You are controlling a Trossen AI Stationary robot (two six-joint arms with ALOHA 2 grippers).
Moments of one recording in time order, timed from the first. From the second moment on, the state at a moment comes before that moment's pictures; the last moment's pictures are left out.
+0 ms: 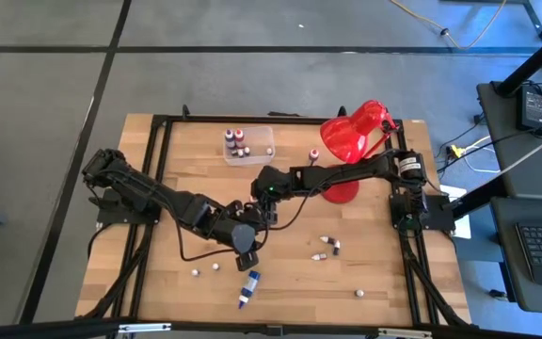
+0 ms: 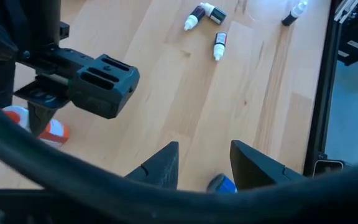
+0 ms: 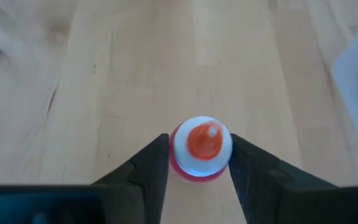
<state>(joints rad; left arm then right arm) -0.40 1.63 1.44 -0.77 -0.27 -0.75 -0.01 2.01 1.40 -0.21 0.01 -0.01</state>
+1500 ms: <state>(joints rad) -0.40 1.63 1.44 -0.76 -0.29 -0.75 0.02 1.74 1.35 -0.38 0.06 0.04</state>
